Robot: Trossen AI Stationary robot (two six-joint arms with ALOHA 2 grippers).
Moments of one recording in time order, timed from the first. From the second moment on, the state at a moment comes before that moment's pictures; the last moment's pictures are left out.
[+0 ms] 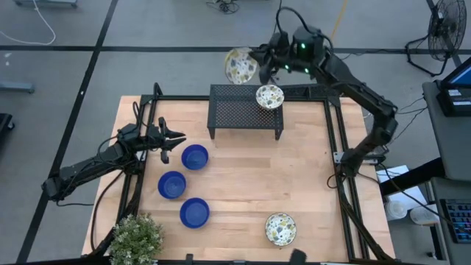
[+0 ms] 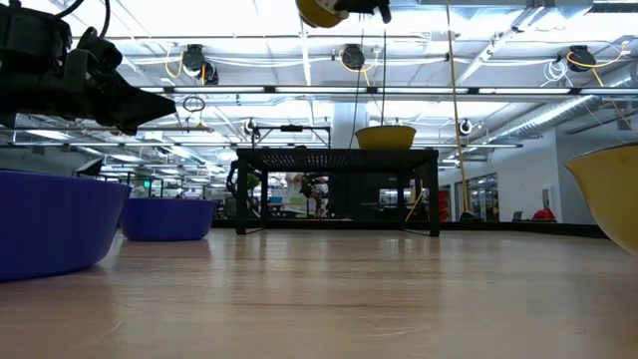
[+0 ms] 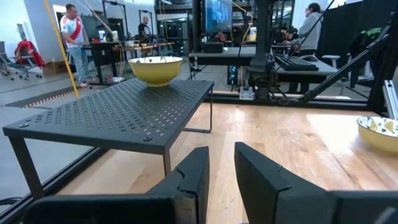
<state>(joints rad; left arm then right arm) 0.58 0.23 0.02 0.21 0.41 0.02 -0.59 1.62 1.91 -0.44 -0.18 -0.02</state>
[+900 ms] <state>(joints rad) 0.58 0.23 0.02 0.21 0.41 0.02 -0.90 1.75 1.96 -1.04 -0.42 0.14</state>
